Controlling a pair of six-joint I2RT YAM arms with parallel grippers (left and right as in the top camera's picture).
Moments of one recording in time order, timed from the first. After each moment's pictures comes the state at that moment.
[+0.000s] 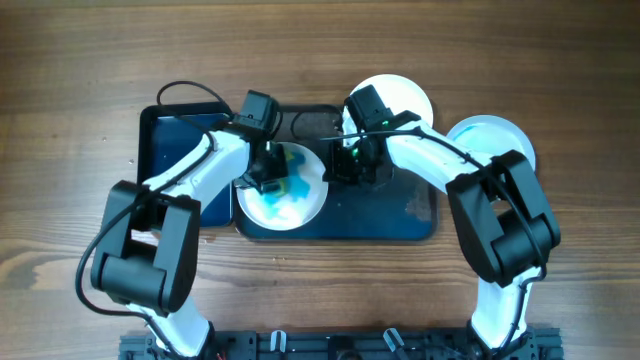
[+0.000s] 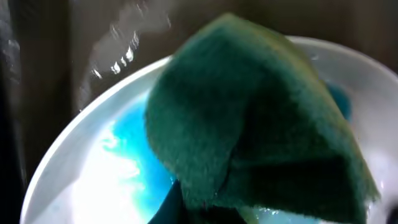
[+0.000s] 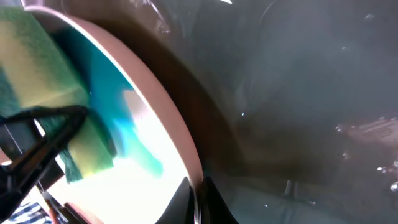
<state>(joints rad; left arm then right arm) -0.31 1.86 1.11 -0.67 0.08 -0.46 0.48 2.04 1.28 -0.54 -0.55 0.55</state>
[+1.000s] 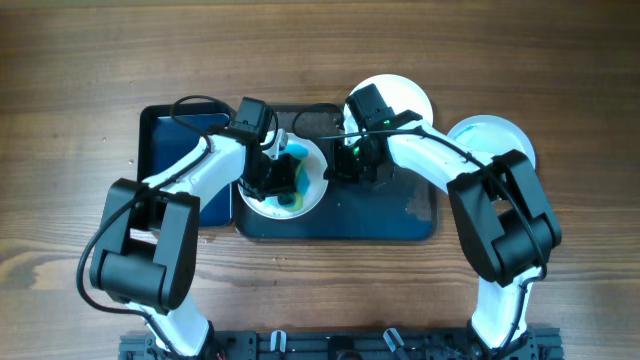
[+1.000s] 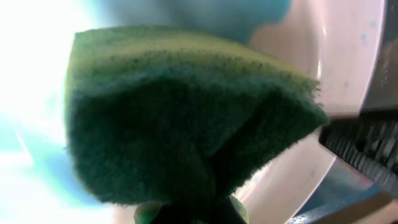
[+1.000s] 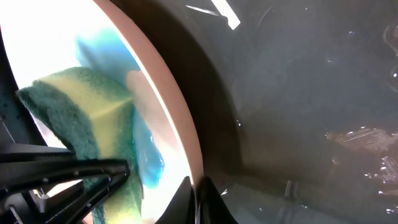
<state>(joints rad) -0.29 1.87 1.07 -0.64 0.38 -0.41 0.48 2.04 1.28 -0.53 -0.54 0.55</state>
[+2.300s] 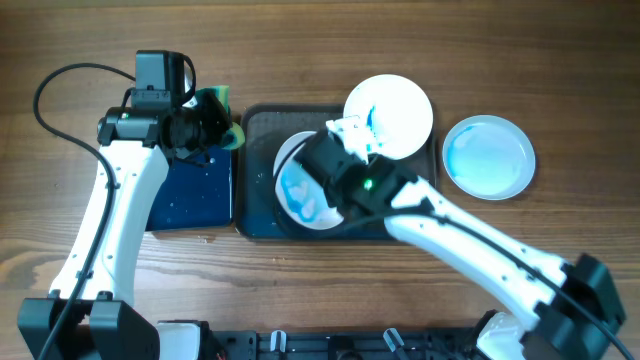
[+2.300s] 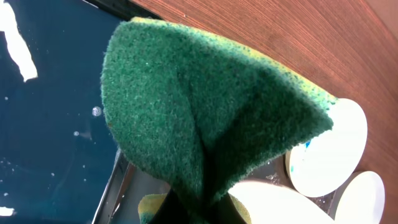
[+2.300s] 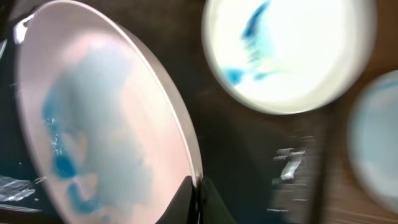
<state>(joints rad) -0.05 1.52 1.28 -0.83 0.19 -0.59 0.87 1.60 1.27 -0.88 0.48 0.53</state>
